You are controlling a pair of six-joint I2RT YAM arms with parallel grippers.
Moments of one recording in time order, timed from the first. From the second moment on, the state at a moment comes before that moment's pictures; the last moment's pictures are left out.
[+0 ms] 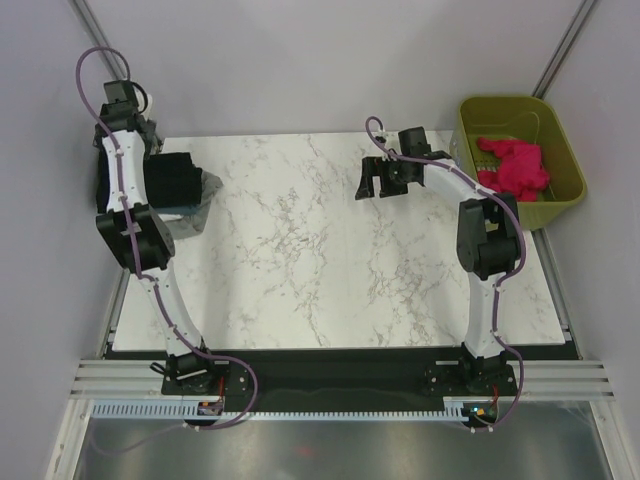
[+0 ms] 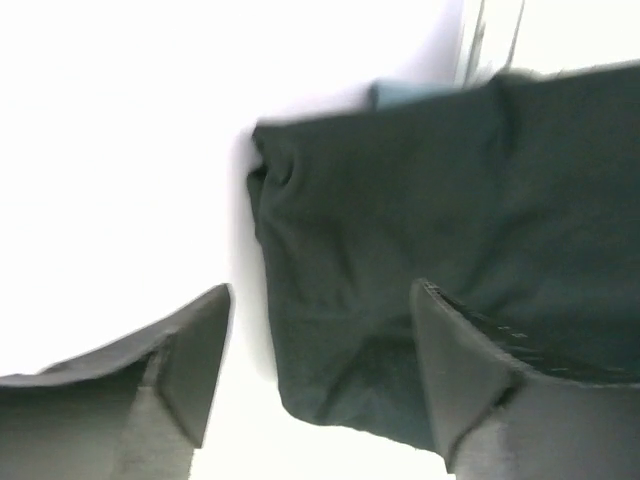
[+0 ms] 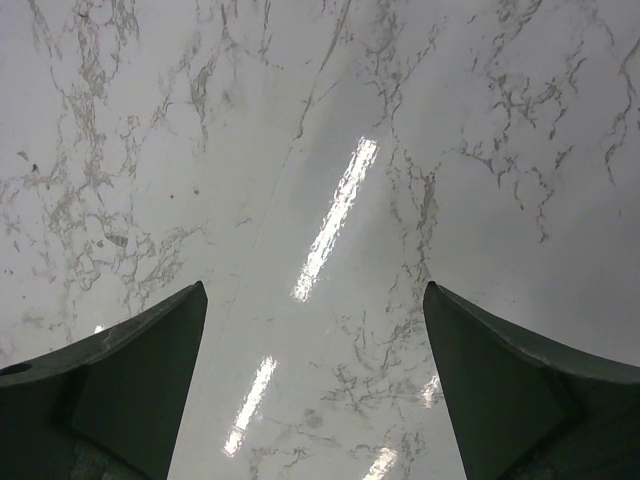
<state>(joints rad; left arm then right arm) 0.29 2.26 2.39 -0.89 -0.42 0.53 0.23 2.15 1.72 -0.49 -0.49 0.10</state>
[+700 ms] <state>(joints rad) -0.07 2.11 2.13 -0.75 0.12 0.19 0.27 2.07 1.84 -0.50 -0.07 0.05</state>
